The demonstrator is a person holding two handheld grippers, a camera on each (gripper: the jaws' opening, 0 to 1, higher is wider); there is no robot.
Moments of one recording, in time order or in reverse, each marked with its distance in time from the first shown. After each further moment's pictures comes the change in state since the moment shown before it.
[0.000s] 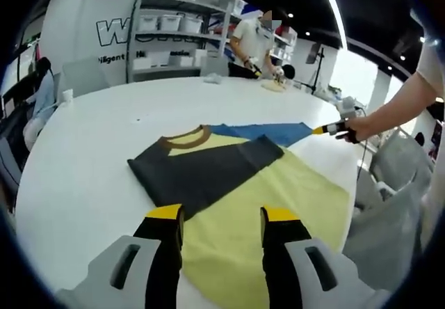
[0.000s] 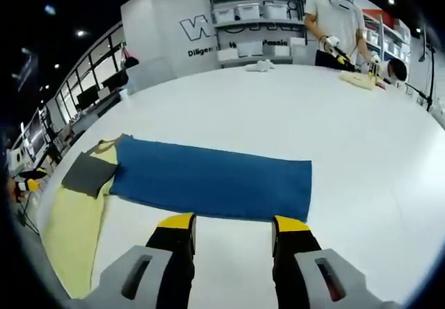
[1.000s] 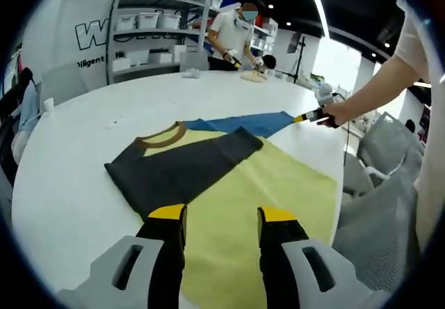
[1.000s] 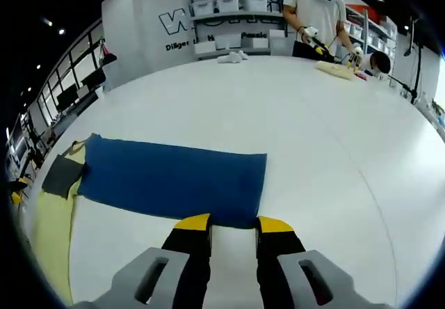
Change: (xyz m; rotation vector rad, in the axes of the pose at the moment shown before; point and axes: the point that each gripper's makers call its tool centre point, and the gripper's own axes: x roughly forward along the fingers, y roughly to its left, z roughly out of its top) left arm 0.009 -0.032 -0.007 0.078 0.050 -0.106; right arm 0.011 -0.055 -0.005 0.016 0.050 -0.122
